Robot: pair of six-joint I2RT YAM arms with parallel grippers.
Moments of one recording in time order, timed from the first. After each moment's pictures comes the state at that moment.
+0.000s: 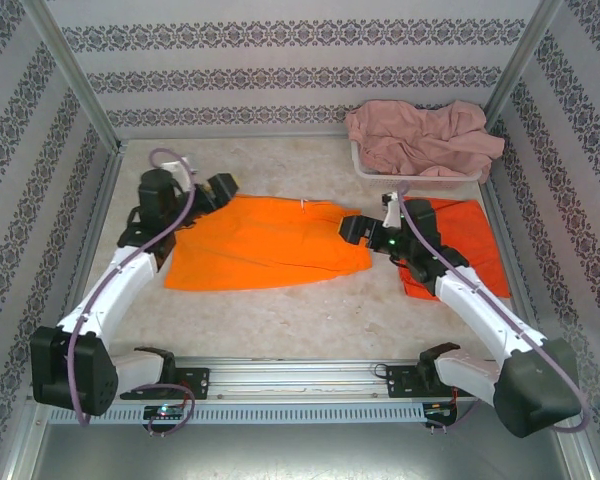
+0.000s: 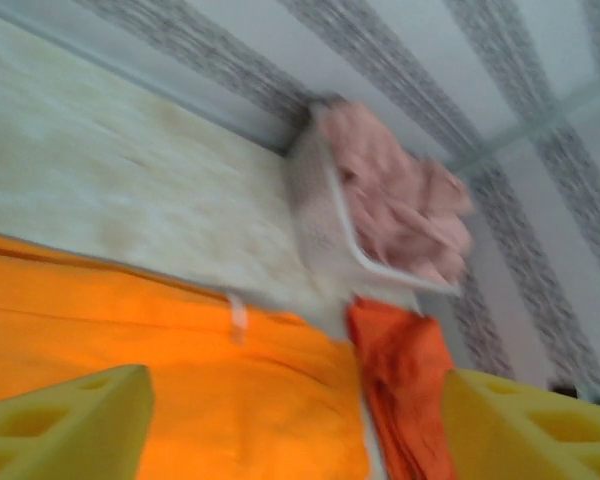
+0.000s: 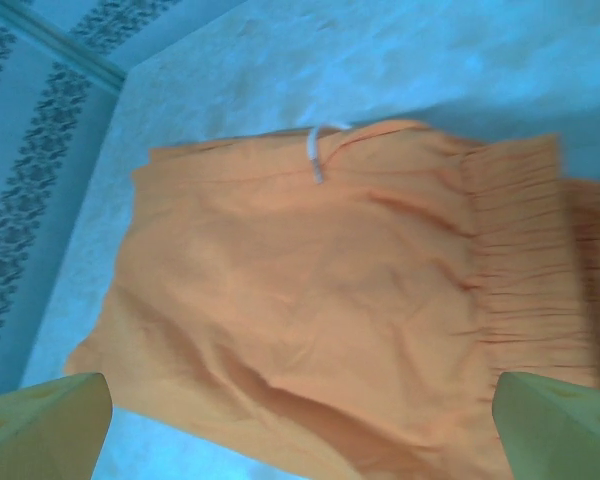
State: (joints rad) left arm -0.19 1.23 0.91 0.00 0.46 -0.70; right arm 0.28 1.09 0.70 -0.21 -0.36 0.56
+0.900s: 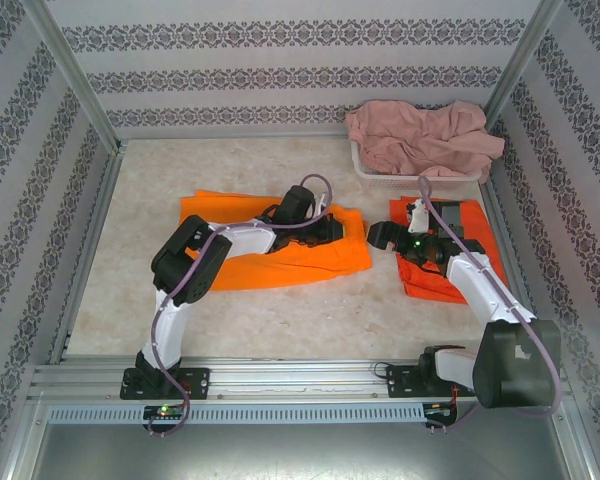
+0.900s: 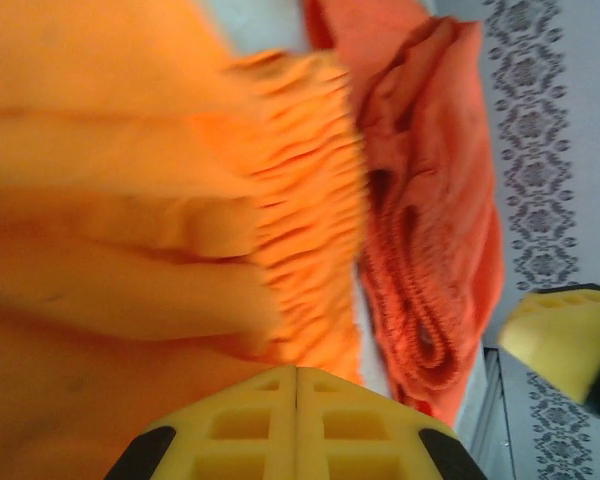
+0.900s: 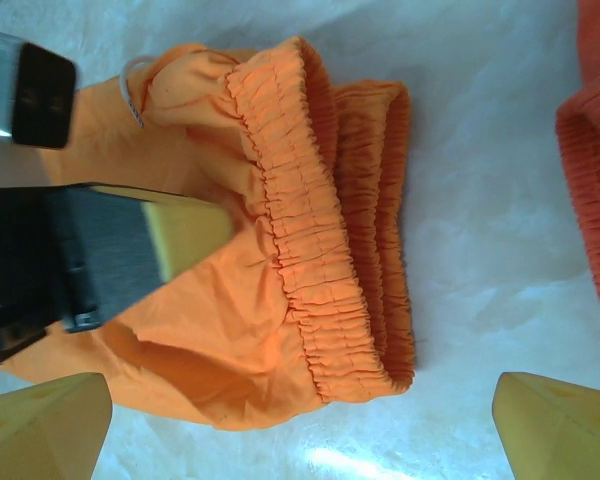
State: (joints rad) left arm -0.63 2.14 1.33 0.20 0.56 -0.84; right arm 0.00 1.23 0.73 -0.41 -0.56 0.39
